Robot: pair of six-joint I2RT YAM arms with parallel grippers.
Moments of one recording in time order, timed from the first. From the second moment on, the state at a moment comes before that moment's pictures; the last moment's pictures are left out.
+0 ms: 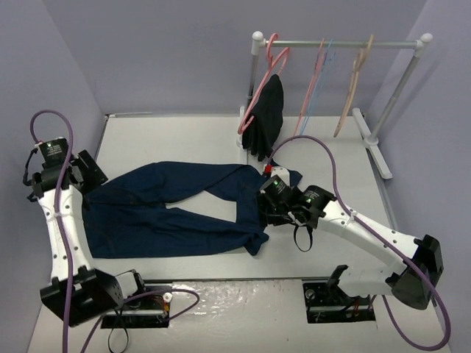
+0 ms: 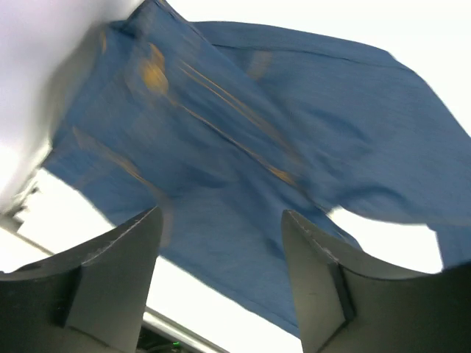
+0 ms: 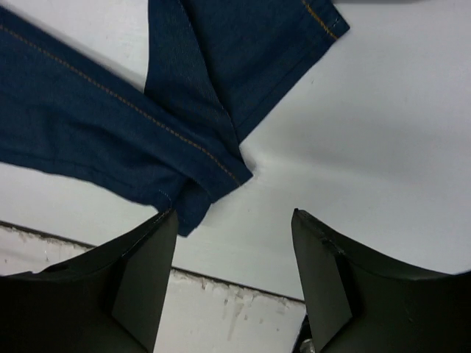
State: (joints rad) left arm 0.39 1.18 1.31 -1.01 -0.04 -0.28; right arm 0.87 1.24 1.02 -0.83 0.23 0.61
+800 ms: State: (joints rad) left arm -0.13 0.94 0.85 -0.99 0.05 -0.41; right arm 0.79 1.73 1.04 -0.34 0.15 0.47
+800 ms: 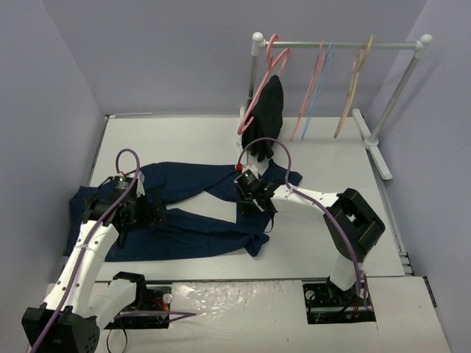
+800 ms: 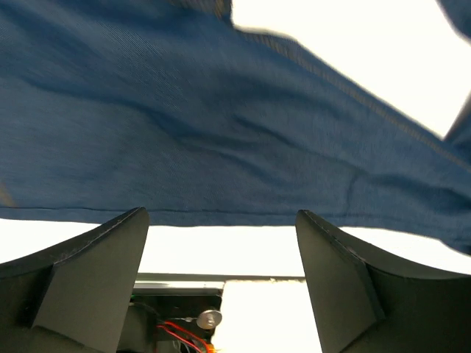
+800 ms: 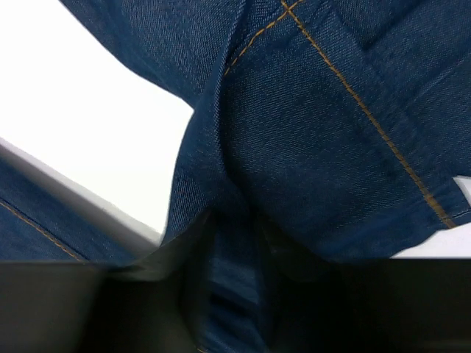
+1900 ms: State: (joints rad) left arm -0.15 1.06 0.79 -0.86 0.01 -0.44; right arm 0.42 1.47 1.18 -0.92 0.53 0.58
